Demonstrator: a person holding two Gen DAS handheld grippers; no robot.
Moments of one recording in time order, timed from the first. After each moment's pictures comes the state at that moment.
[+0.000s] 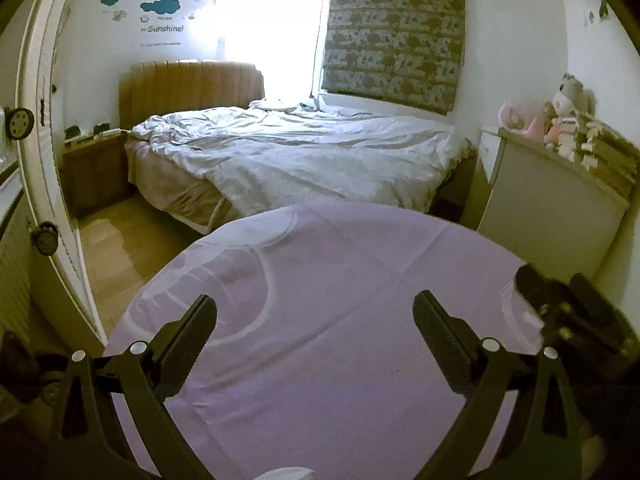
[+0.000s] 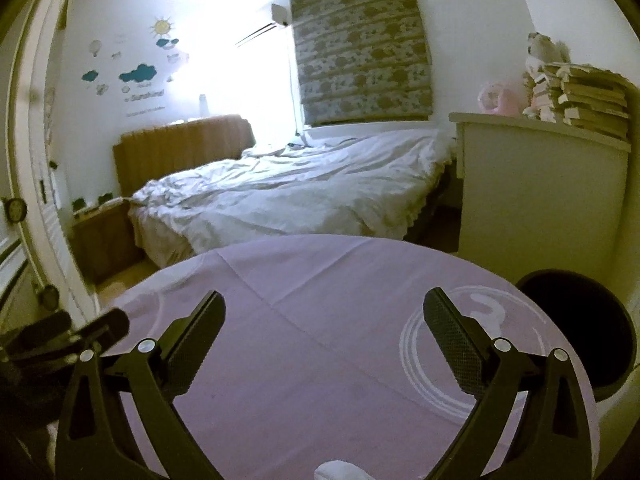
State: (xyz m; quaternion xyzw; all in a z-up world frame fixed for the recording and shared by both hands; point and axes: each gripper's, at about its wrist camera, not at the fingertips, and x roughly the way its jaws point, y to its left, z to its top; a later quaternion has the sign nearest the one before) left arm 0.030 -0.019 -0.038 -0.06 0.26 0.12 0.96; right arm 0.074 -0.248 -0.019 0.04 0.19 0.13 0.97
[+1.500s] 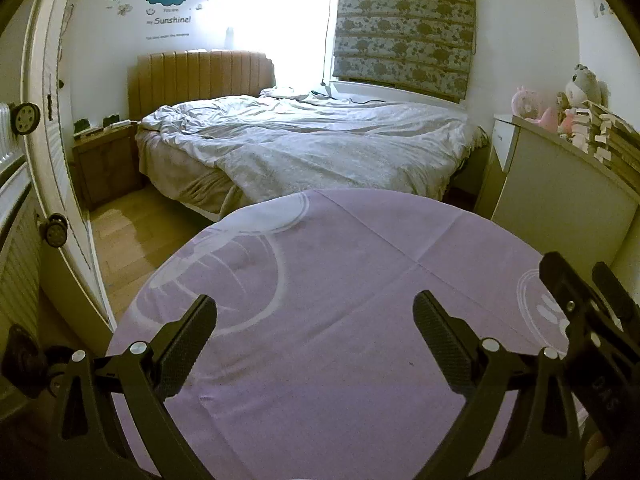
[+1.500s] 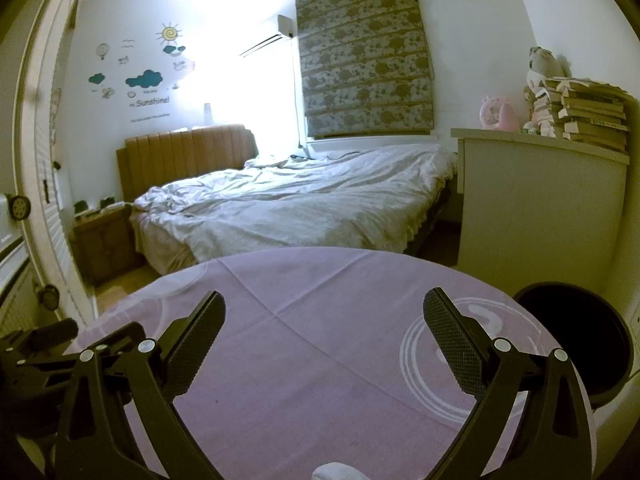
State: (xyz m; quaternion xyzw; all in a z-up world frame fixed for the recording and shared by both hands) left arm 0.028 -0.021 -0.039 -0.06 0.28 0.14 0.95; right arm 0.063 -0.241 -0.018 0.03 0.17 0.13 0.98
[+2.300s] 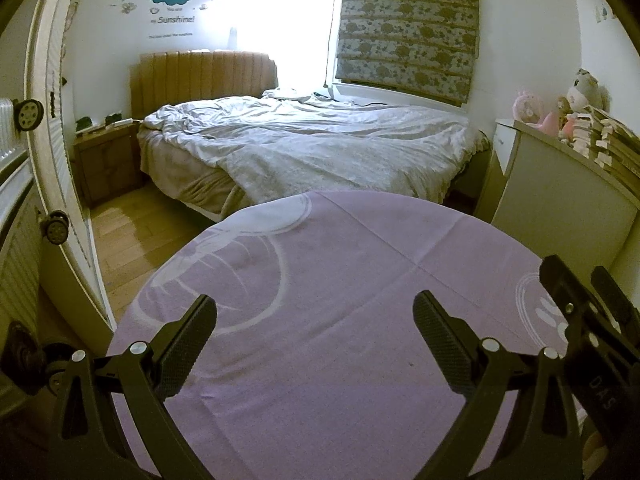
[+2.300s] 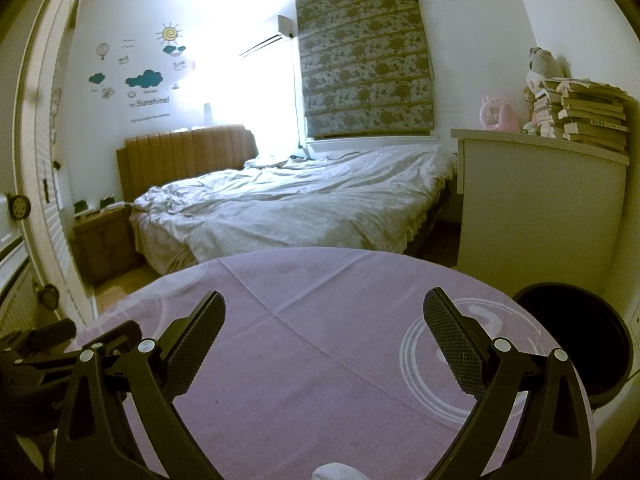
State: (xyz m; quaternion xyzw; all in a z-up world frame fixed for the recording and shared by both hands) left arm 0.026 -0.028 -0.039 -0.06 0.28 0.15 0.95; right arm 0.063 -0.241 -0.019 0.03 0.17 0.13 0.98
